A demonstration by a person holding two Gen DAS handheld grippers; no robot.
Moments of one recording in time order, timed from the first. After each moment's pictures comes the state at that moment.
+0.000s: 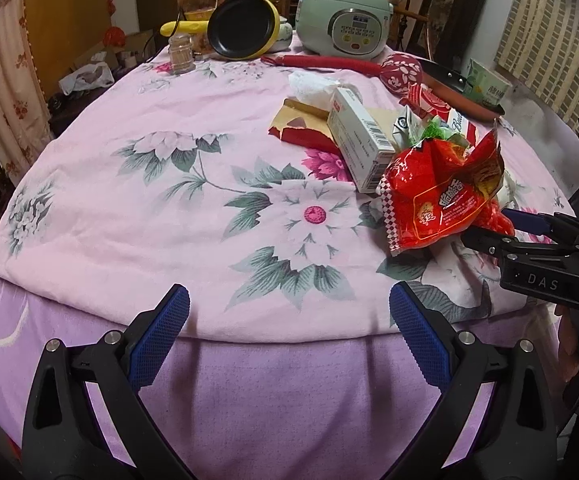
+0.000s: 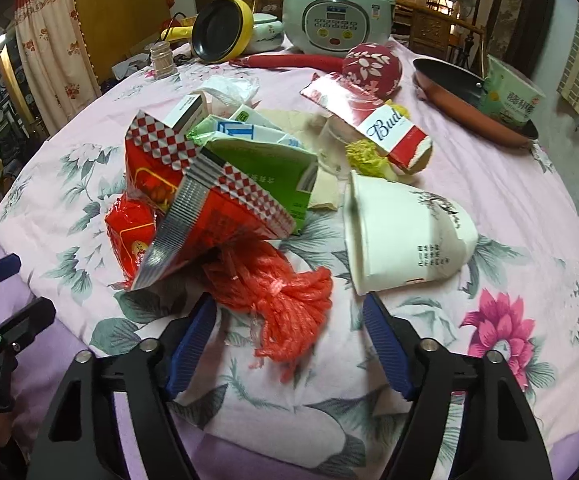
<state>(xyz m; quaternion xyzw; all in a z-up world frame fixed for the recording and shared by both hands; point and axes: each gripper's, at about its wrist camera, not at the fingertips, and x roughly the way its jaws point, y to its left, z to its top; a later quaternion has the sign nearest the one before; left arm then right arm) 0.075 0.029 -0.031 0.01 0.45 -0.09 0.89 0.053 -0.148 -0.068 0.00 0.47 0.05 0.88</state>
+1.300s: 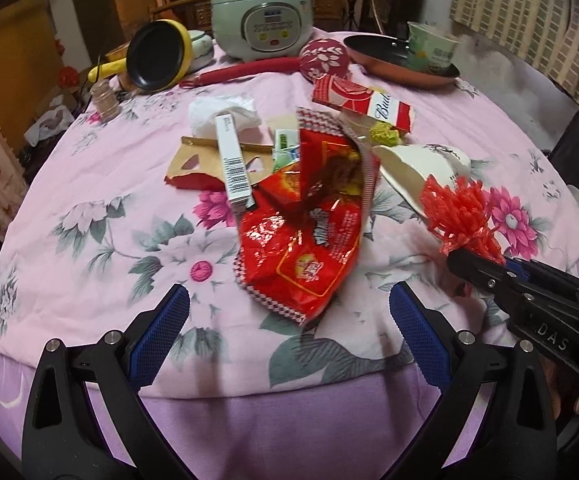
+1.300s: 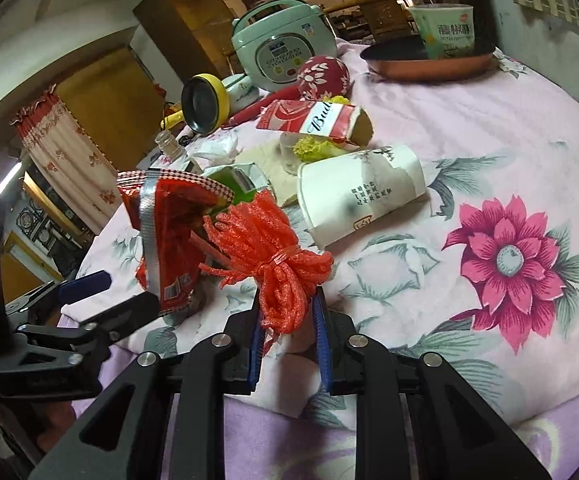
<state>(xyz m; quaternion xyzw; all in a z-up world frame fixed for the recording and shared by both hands) 0.096 -0.070 -0.015 0.10 0.45 -0.15 0.88 0.003 -0.214 -0.082 0.21 0.38 0.09 0.90</state>
